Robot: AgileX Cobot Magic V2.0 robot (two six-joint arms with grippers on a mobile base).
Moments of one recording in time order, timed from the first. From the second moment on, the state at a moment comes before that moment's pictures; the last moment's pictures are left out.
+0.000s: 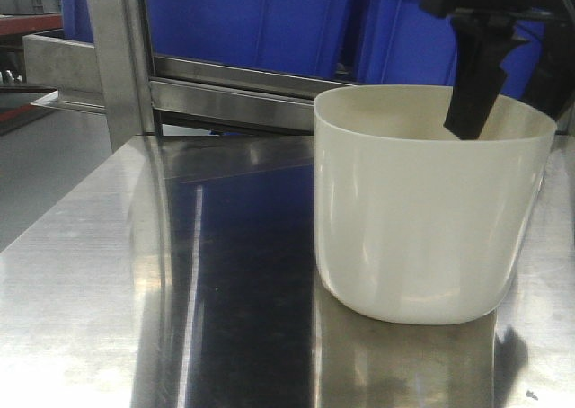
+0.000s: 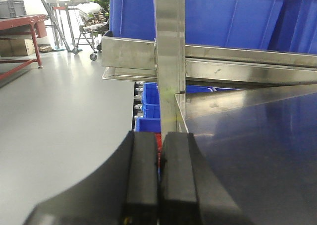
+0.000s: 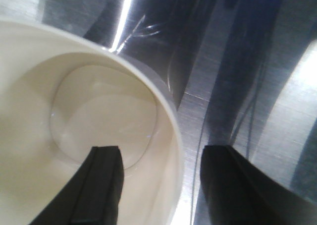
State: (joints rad) left arm -0.16 -0.01 0.01 -0.07 0.08 0.10; right arm 0.38 1.52 -1.25 0.08 1.06 0.11
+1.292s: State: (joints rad) left arm -0.16 -0.01 0.01 -0.07 0.08 0.10; right arm 0.39 1.48 -1.25 0.01 0.86 0.11
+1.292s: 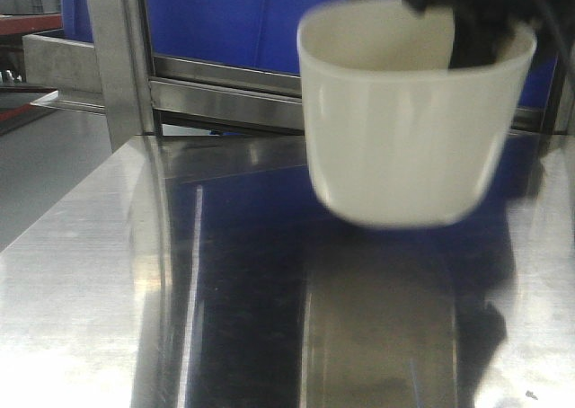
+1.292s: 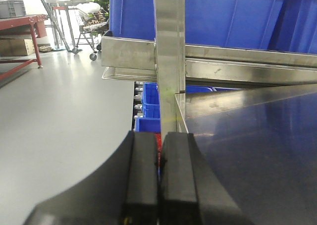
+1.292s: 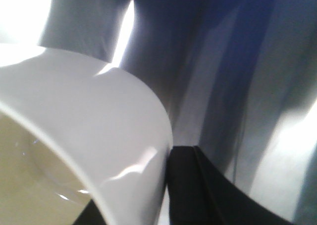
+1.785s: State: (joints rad) left arm -0.16 -0.01 0.01 -0.07 0.08 0.10; right arm 0.37 1.10 -1.11 -0.04 0.71 0.11
